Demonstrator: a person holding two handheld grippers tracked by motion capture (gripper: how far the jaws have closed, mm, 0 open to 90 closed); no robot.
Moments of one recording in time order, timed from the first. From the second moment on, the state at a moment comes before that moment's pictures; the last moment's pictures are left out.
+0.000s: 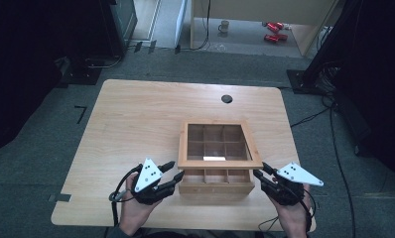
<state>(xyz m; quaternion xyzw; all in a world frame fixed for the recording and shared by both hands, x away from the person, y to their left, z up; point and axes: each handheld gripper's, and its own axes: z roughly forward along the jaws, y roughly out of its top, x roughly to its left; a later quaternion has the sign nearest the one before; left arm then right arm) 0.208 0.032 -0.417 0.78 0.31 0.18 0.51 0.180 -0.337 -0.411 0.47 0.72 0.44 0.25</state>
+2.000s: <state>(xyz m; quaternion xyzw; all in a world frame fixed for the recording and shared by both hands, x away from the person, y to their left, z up) 0.194 0.024 -0.455 0.80 0.30 0.19 0.48 0.168 -0.336 -0.454 0.49 0.73 0.42 0.23</state>
